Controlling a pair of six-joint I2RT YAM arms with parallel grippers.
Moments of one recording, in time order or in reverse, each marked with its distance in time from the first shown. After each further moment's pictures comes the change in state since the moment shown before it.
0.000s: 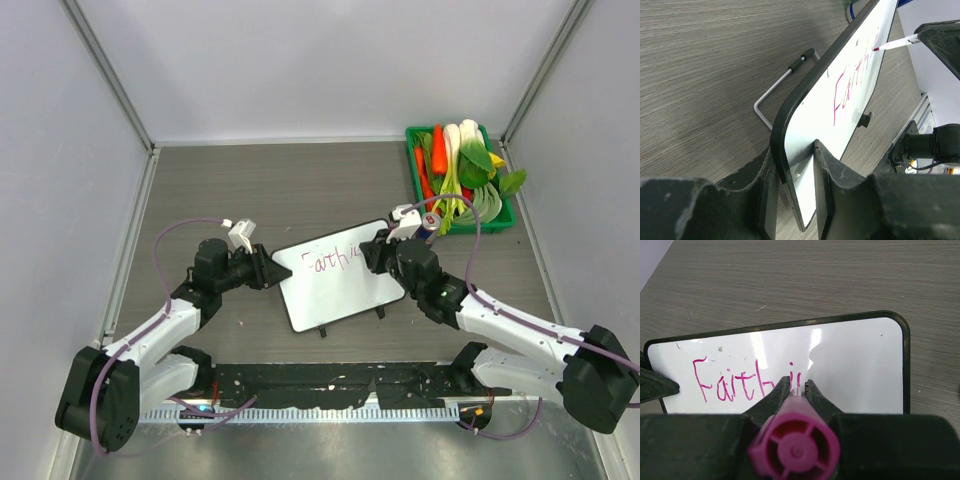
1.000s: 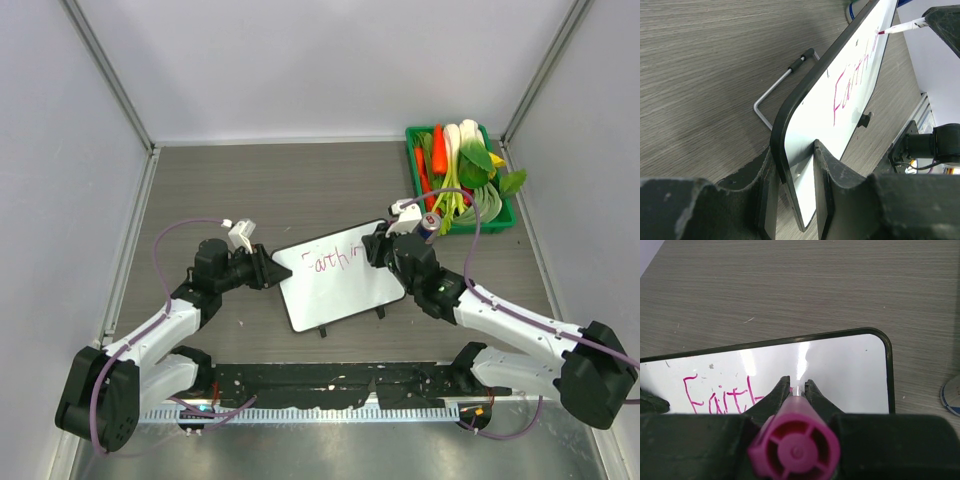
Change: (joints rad) left arm 0.000 0.000 -0.002 0.004 0.002 0.000; right arm 0.002 0.036 0.061 -0.029 0.074 -0.019
